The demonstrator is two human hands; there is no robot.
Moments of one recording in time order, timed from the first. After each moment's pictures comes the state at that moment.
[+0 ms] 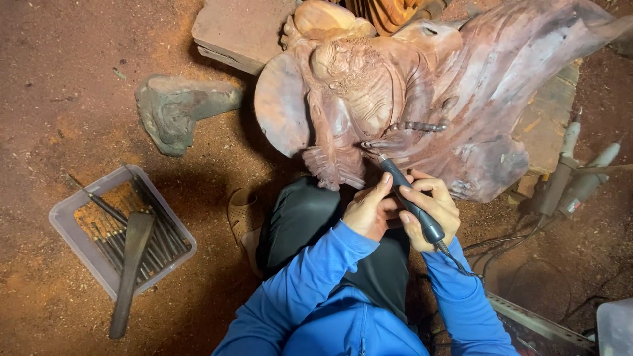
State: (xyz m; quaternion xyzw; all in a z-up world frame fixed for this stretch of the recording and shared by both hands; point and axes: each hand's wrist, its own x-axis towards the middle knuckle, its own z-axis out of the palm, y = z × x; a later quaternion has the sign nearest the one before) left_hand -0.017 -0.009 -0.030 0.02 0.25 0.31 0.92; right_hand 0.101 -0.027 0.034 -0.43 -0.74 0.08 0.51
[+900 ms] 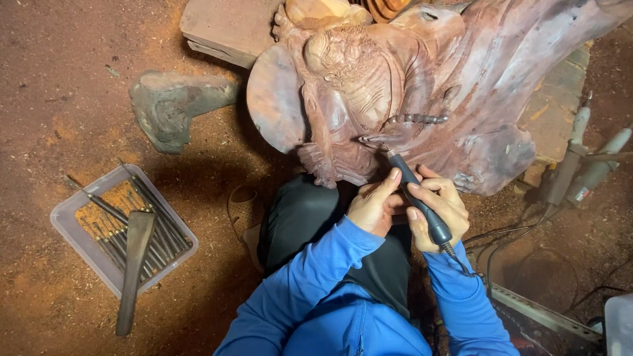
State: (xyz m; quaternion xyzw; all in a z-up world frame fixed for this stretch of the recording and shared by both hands) left_hand -0.004 -0.008 -0.027 0.02 0.28 0.32 0.91; right_hand 0.103 -0.035 0.031 -0.46 -0.71 0.04 0.53
